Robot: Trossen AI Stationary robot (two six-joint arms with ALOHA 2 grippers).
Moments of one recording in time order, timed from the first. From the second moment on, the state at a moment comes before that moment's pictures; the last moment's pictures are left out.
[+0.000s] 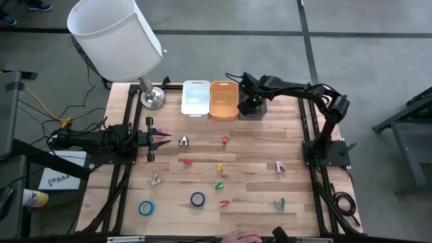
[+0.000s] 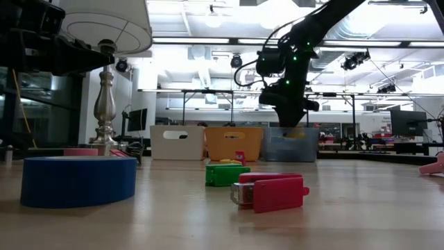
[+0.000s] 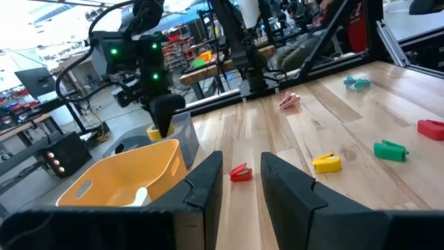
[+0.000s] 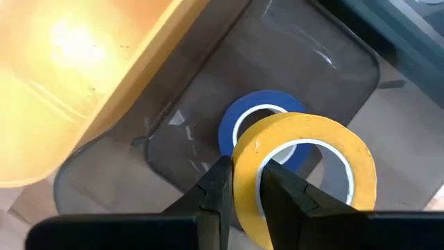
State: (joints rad) left arm -0.07 0.02 0.04 0.00 -0.17 0.34; right arm -0.60 1.79 1.28 -0.77 0.10 0.31
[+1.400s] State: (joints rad) left arm -0.07 0.02 0.04 0.00 -0.17 0.34; right arm -0.33 1.70 1.28 -0.69 -0.16 -1.08
